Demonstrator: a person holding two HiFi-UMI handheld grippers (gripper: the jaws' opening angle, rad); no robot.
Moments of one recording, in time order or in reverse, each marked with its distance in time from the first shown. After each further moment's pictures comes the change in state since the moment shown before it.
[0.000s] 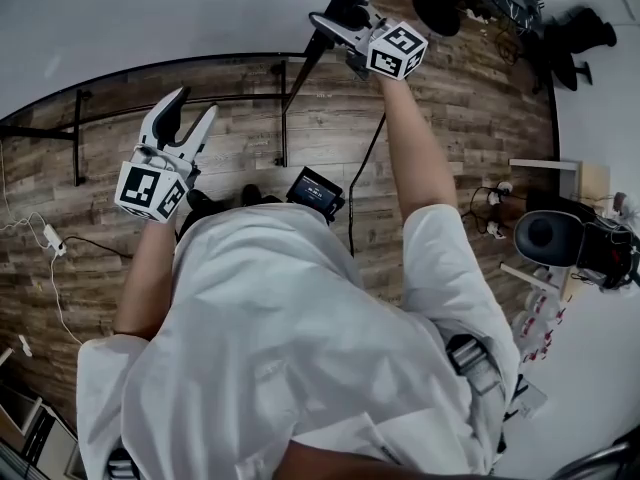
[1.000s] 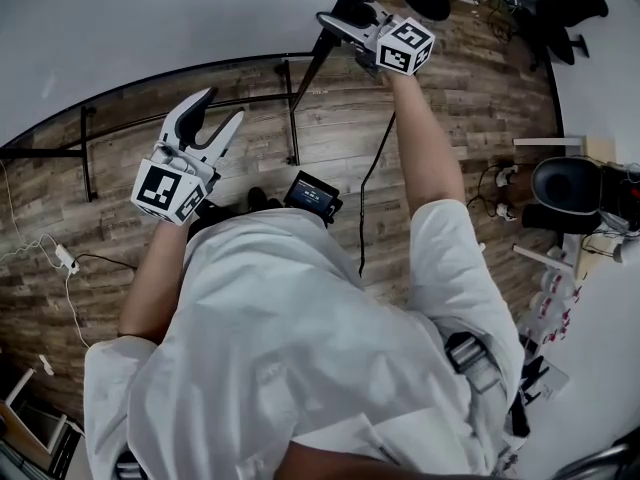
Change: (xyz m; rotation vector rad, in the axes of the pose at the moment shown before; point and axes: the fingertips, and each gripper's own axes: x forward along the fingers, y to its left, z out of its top) left arm 0.045 -0.045 0.007 0.020 0.018 -0.188; right arm -0.040 -0.028 -0.006 0.017 0.022 -0.056
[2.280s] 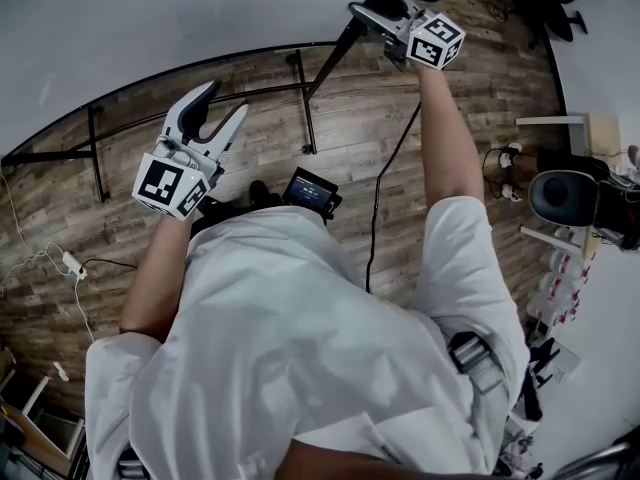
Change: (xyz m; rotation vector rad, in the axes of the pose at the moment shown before) left arm 0.040 -0.015 -0.007 -0.013 0.012 -0.070; right arm -0.088 -0.053 -0.013 0.047 0.020 -0.111
